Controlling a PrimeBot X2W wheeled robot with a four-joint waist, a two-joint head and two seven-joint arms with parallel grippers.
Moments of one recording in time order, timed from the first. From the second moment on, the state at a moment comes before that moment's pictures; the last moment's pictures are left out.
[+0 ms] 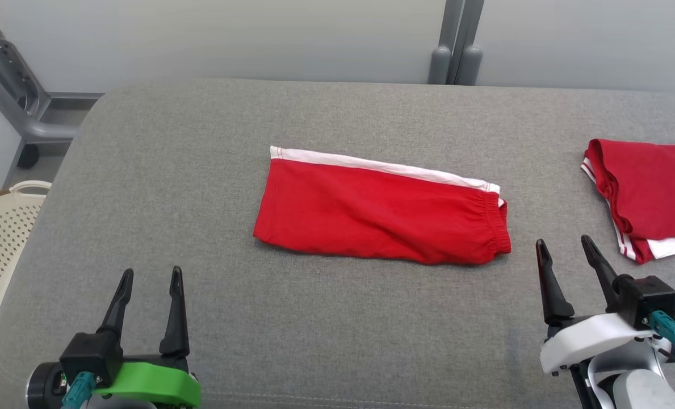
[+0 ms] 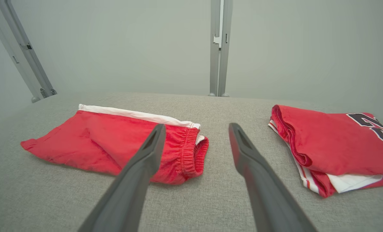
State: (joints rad) left arm -0.01 0.26 -0.24 0.10 -0.39 0.11 -0.26; right arm -0.02 -0.05 -0.06 0.06 0.08 0.13 -0.12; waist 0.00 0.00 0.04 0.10
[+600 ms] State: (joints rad) left arm 0.02 0.24 -0.22 0.09 -0.38 0.10 -0.26; right arm -0.03 -0.05 -0.05 0.06 0.05 0.13 -0.10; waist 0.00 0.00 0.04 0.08
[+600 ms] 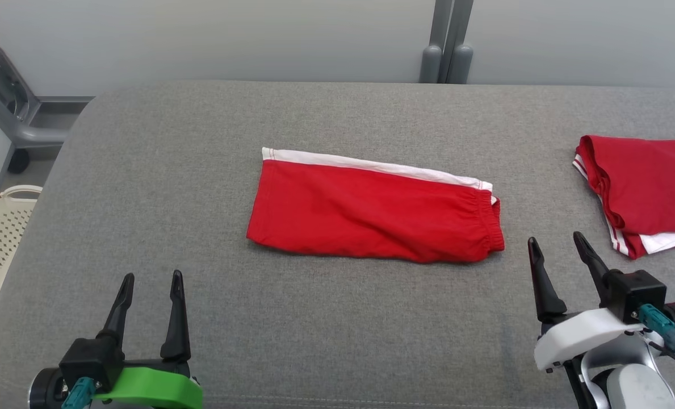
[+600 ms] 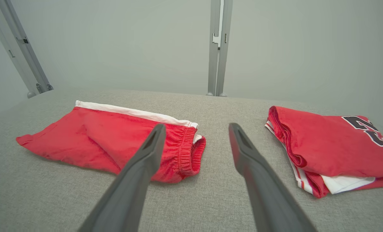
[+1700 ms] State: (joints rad) left arm -0.08 0.20 -0.27 0.14 -0.38 0.05 -0.26; right arm -0.60 -0.05 -0.28 0.23 0.00 0.13 1.01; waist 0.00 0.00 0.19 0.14
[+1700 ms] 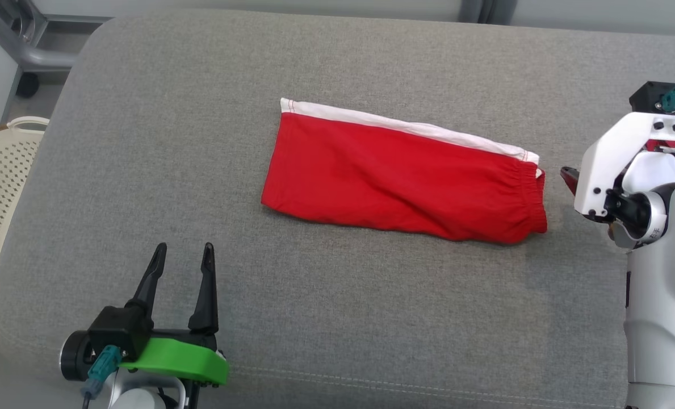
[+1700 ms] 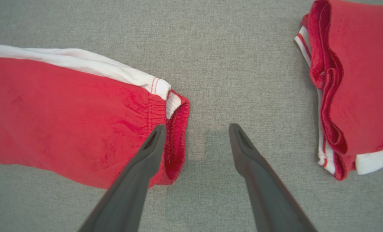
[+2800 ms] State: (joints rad) left arm -0.16 0.13 -0.28 0.19 -0.36 -0.01 -0.26; right arm -0.67 -0.05 -0.31 0.45 0.01 0.13 0.98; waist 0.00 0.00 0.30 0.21
